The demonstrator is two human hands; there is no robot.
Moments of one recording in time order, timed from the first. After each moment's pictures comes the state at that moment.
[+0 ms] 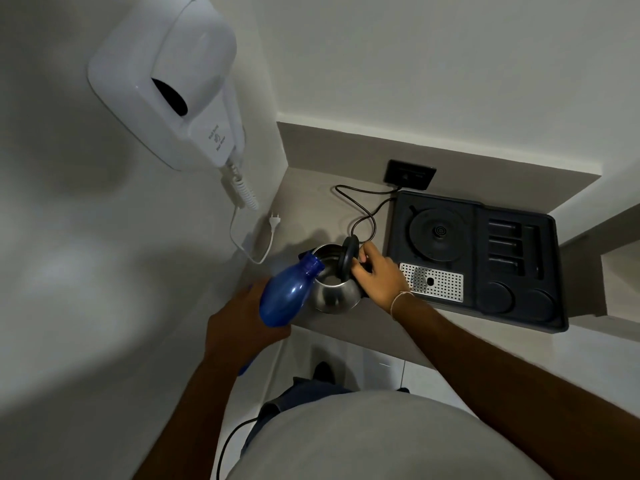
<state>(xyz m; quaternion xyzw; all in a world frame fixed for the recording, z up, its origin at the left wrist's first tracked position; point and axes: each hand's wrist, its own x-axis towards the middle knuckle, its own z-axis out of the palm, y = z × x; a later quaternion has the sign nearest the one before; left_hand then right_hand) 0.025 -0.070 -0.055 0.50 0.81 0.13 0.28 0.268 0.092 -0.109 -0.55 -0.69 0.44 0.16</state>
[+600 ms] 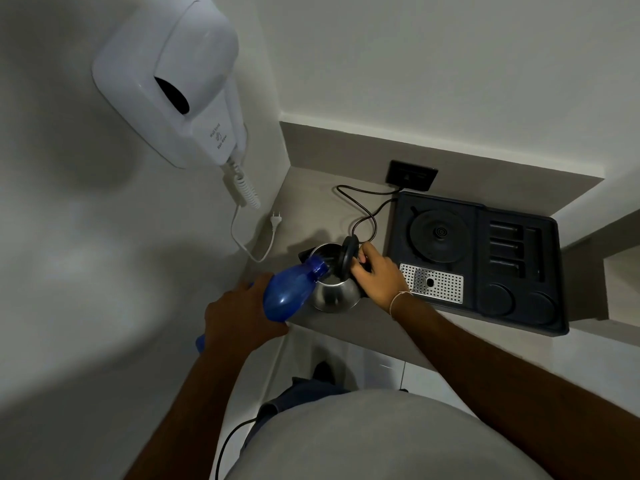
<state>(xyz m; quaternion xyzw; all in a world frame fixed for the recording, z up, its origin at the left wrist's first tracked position) 0.040 -0.055 -0.022 0.54 0.82 -0.03 0.18 0.269 0.094 -0.110 -0.53 -0.70 0.45 0.15</state>
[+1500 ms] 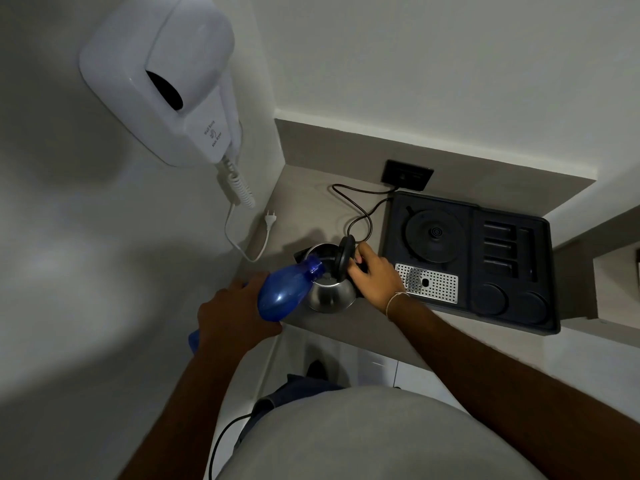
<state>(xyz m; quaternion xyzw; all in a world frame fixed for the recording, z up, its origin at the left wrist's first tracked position) 0.035 -0.049 -0.026 0.54 0.82 -0.05 0.19 0.268 0.093 -0.104 -0.54 -0.70 0.44 0.15</state>
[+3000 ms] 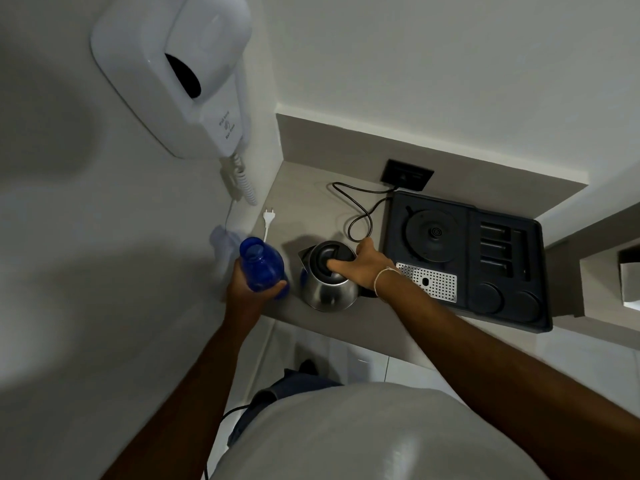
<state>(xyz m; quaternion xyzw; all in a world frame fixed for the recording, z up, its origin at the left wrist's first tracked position) -0.011 -0.025 -0.156 0.34 0.73 0.43 0.40 0.228 0.111 -0.086 -0.64 -0.62 0.45 -0.05</state>
